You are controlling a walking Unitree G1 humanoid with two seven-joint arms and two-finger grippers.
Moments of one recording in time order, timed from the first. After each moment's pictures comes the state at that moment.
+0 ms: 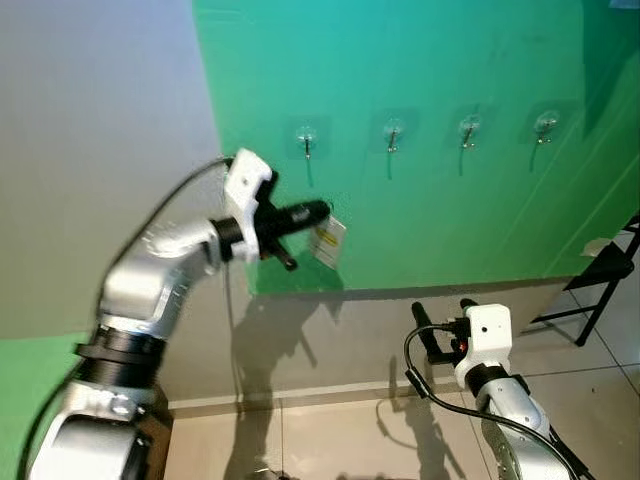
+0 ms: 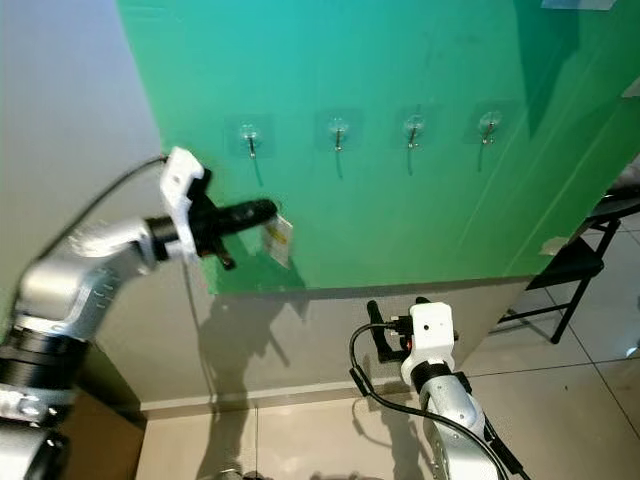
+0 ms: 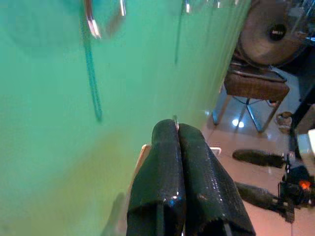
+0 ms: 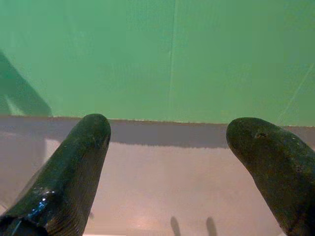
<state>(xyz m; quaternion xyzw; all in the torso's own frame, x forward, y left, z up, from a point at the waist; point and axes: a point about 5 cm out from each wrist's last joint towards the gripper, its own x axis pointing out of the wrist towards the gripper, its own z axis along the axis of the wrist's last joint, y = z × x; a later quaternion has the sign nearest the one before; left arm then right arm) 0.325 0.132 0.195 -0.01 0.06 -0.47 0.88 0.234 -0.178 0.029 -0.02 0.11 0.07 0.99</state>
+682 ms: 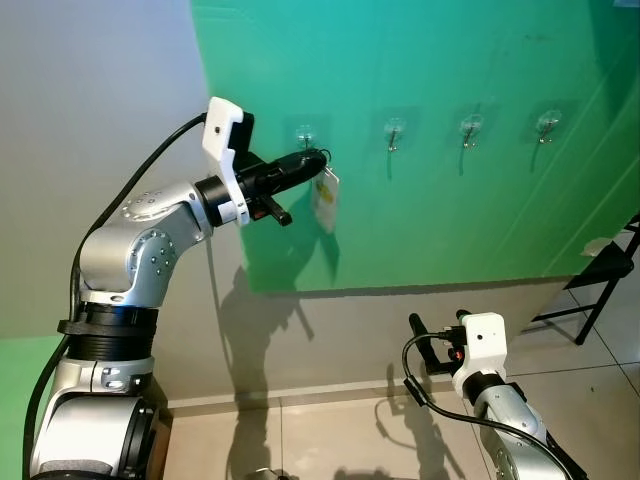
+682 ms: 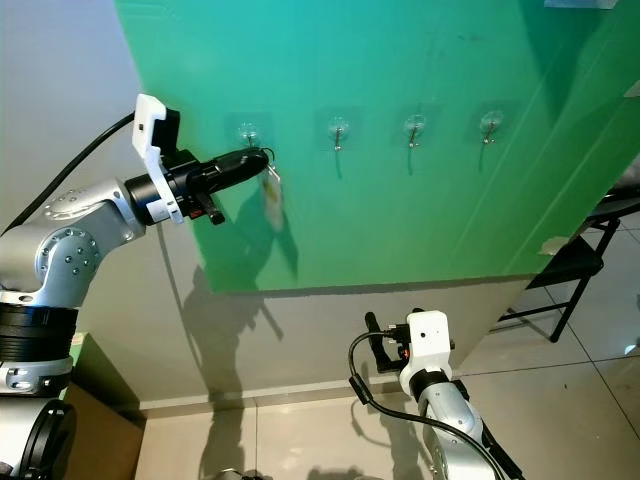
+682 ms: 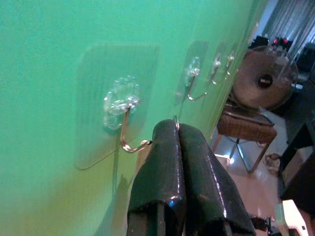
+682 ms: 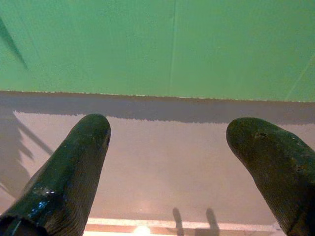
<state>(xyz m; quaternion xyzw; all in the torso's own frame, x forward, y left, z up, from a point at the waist) 0.332 0.136 0.232 -0.09 0.02 -0.46 0.88 0.230 -0.178 0.016 -0.01 0.13 0.08 0.99</state>
